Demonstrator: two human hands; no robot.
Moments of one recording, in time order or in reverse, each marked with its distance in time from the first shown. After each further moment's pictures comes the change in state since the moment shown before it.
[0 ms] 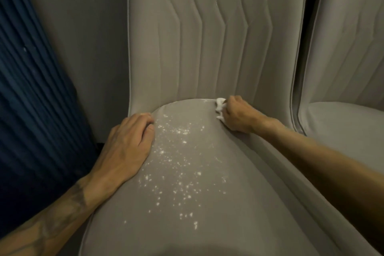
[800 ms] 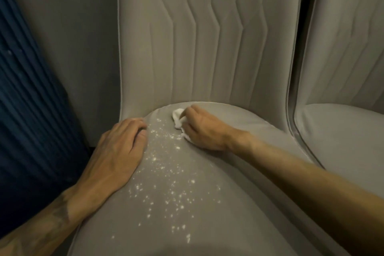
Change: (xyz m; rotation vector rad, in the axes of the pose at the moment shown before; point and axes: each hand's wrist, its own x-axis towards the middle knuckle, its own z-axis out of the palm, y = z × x) left_hand 0.001 0.000 0.002 -0.016 0.002 0.004; right_hand -0.025 -0.057 -0.009 0.309 0.061 -0.387
